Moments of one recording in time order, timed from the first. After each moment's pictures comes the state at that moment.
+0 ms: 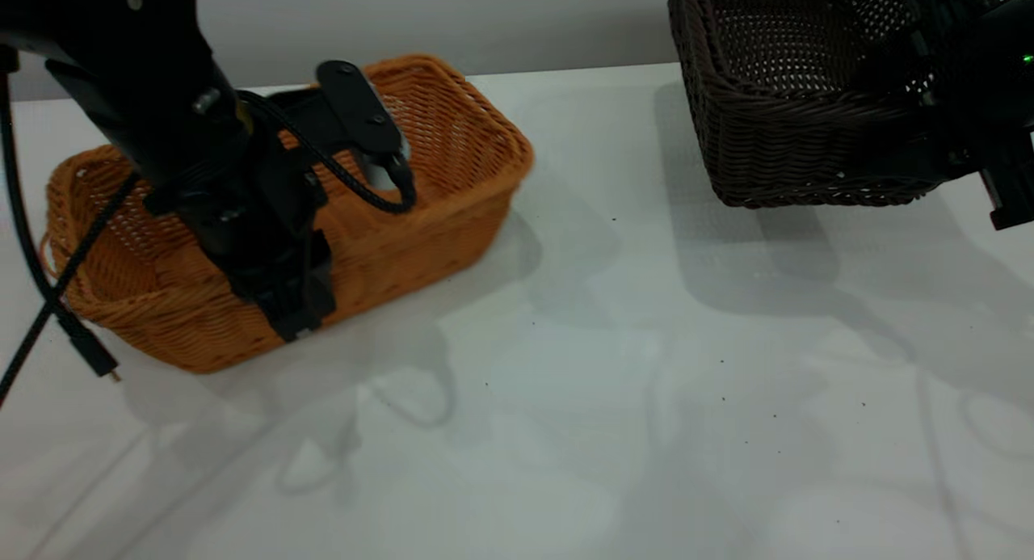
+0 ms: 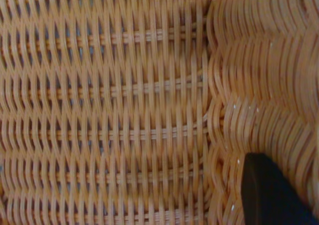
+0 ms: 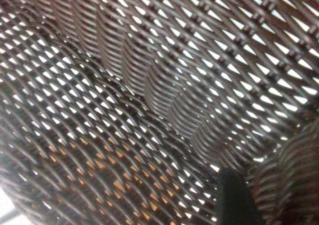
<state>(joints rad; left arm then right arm) -0.45 1.98 -0.96 0.10 0.37 0.66 0.00 1.83 -0.78 1.66 0.53 -0.47</state>
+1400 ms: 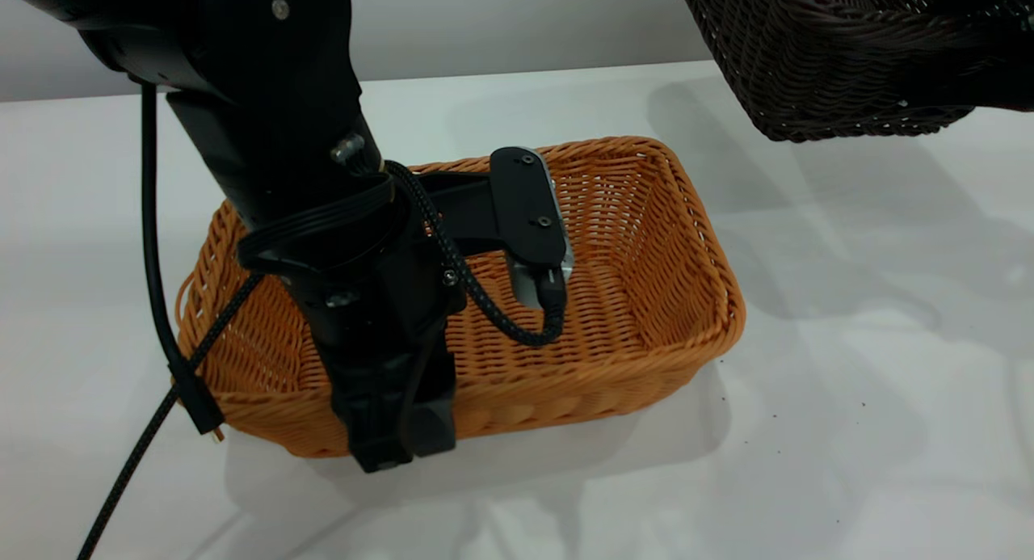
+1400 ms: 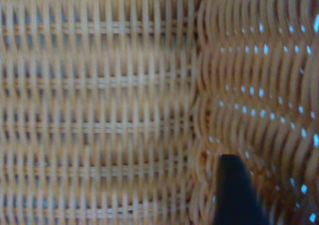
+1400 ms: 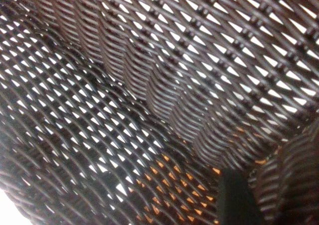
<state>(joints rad) -0.71 1.95 -0.96 -0.13 0.51 0.85 -0.20 1.83 -0.86 1.46 0.82 -0.51</state>
